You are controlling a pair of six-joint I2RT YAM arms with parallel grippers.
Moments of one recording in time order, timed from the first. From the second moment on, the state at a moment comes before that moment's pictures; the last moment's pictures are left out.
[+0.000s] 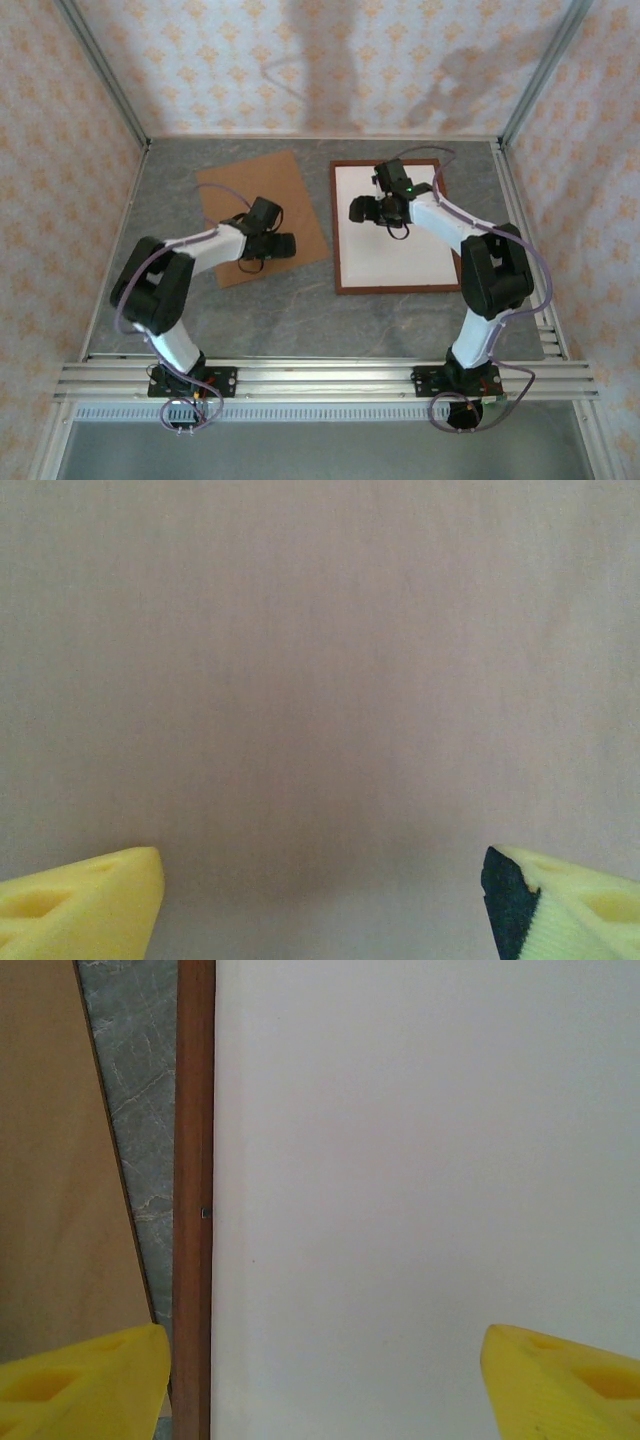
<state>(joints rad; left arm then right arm) -0.40 1.65 0.92 -0.38 -0.02 -0.52 0.39 1.78 1.28 -0.53 -0.13 0.43</state>
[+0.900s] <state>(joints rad) 0.09 1.85 1.19 -0.36 -0.06 -0.52 0.64 2.36 1.97 -0.54 0.03 0.57</state>
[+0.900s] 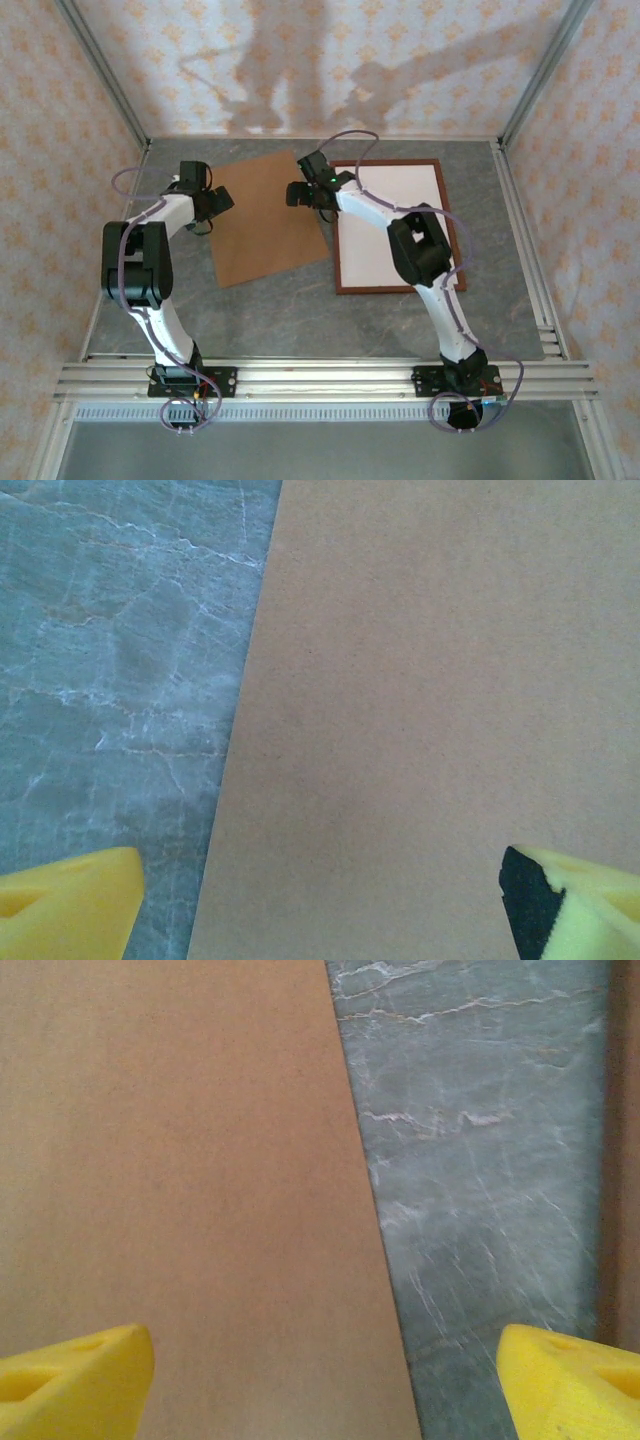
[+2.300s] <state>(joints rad) 0.11 1.92 1.19 -0.34 0.06 -0.49 0.62 2.46 2.09 -0.60 -0.11 0.63</state>
